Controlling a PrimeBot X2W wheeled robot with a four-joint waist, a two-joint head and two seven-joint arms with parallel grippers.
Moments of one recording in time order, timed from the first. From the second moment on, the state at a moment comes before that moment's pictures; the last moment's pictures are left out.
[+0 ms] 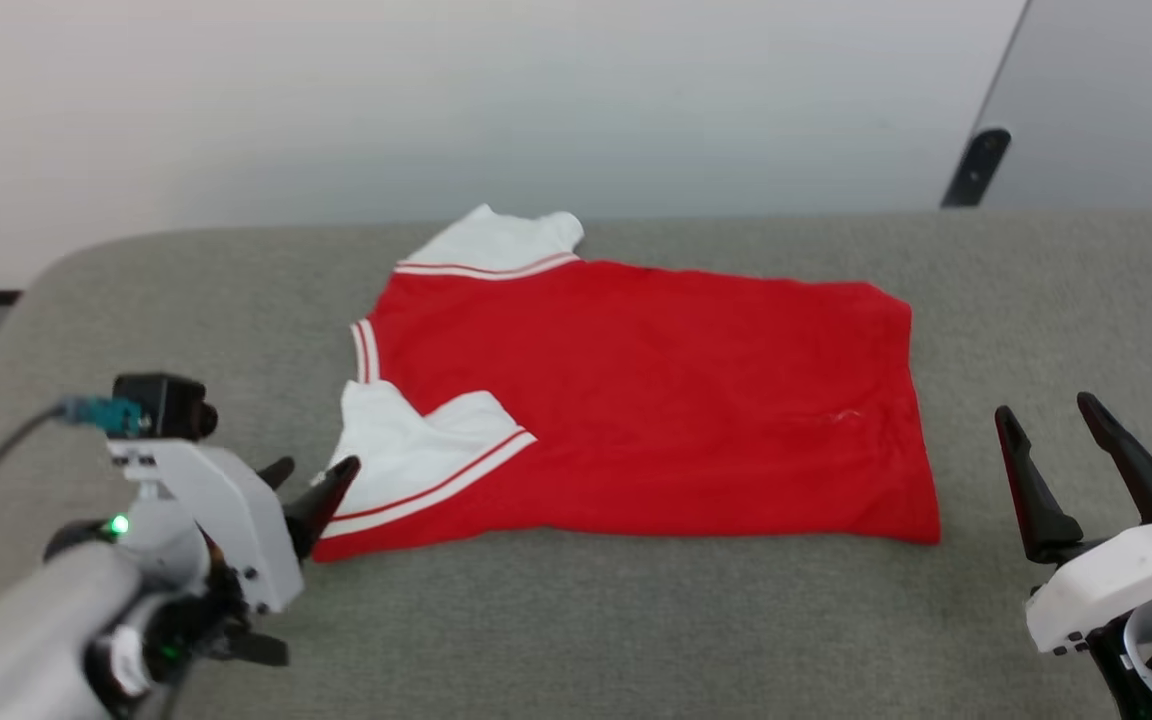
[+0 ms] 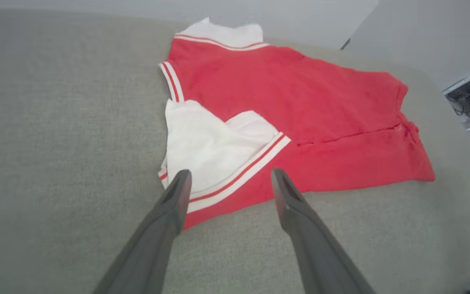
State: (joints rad) left arm -0.58 0.83 -0.90 0.11 -1.36 0.24 0.10; right arm -0.14 -0.26 0.02 0.01 0.27 0.13 0.08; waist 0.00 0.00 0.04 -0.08
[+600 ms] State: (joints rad) left arm -0.82 0.88 -0.98 0.35 -1.45 0.17 0.66; right arm -0.18 -0.19 0.01 -0.03 0.27 0.13 0.09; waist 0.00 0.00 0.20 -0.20
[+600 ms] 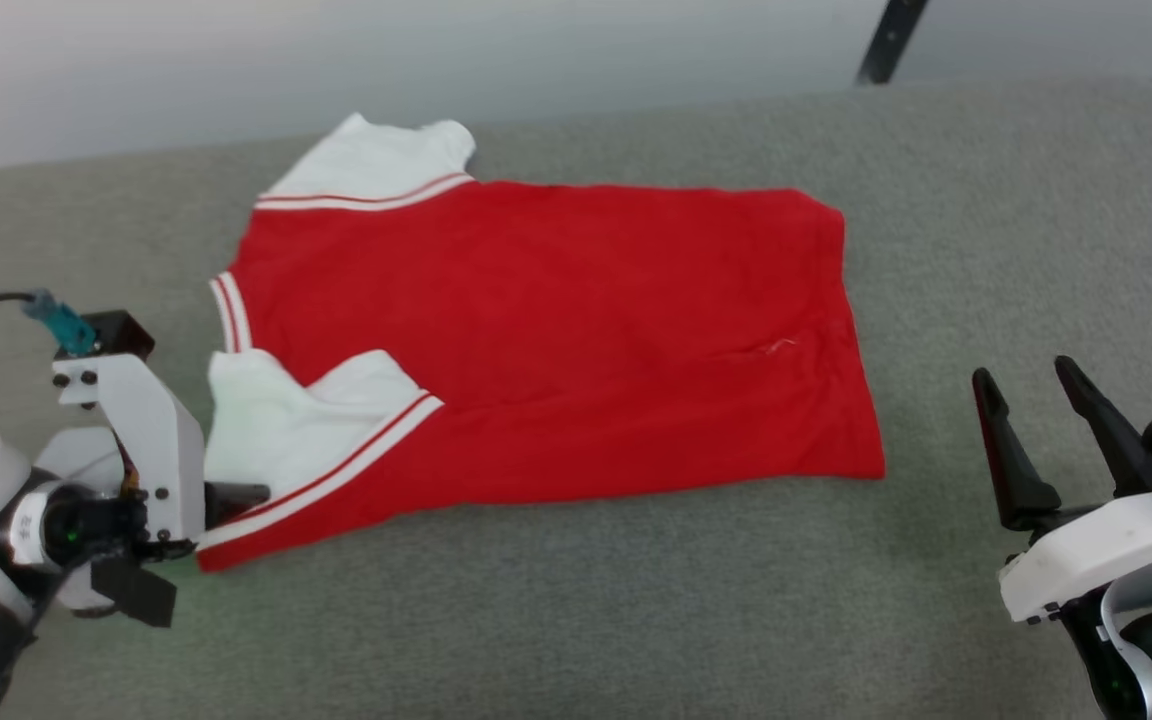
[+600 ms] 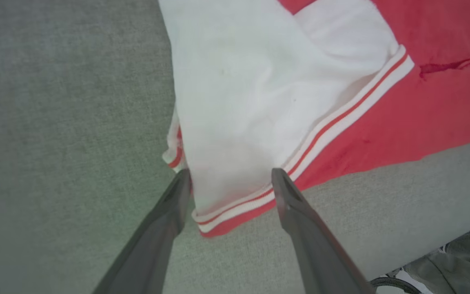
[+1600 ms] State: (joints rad) left arm -0.97 0.71 -1.04 0.60 -1.42 0.10 0.80; right arm -0.40 -0.26 0.11 0.05 0.37 0.13 0.70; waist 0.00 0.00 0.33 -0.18
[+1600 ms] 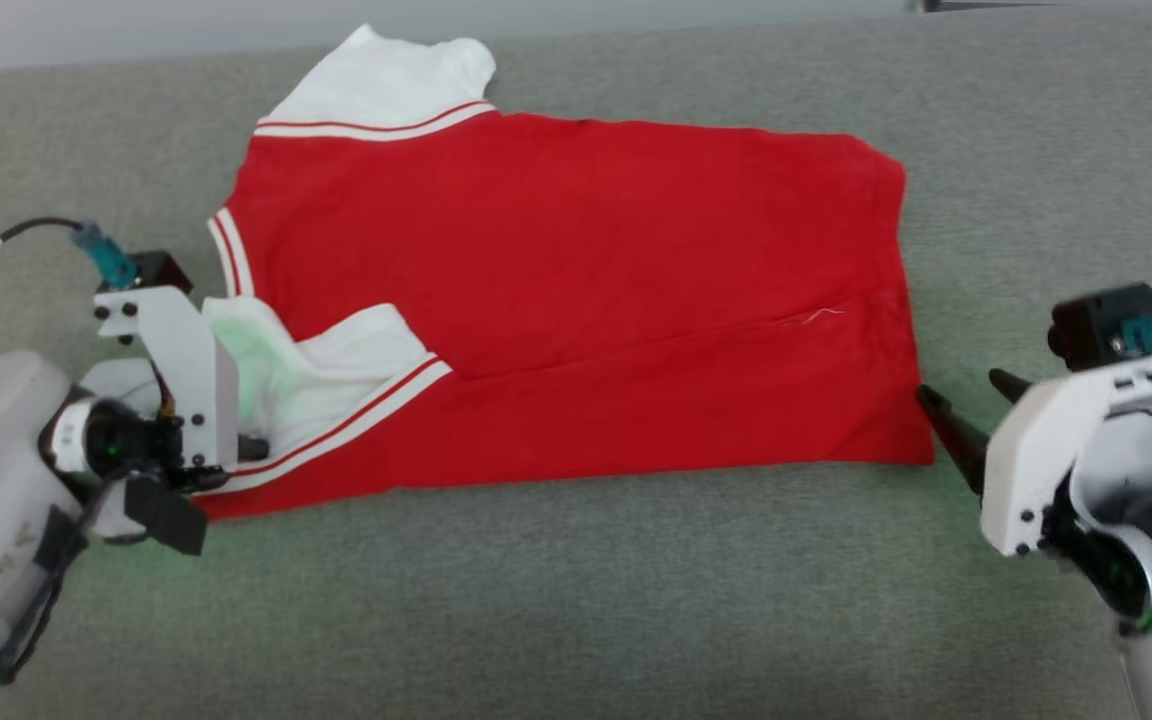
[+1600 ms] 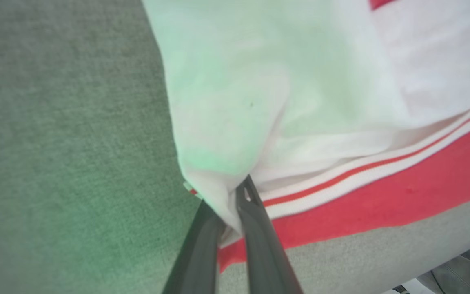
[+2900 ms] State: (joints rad) left arm -0.95 0.61 -1.05 0.67 -1.43 0.05 0.81; right arm -0.50 -0.31 0.09 0.18 0.42 0.13 1.11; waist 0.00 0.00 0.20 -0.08
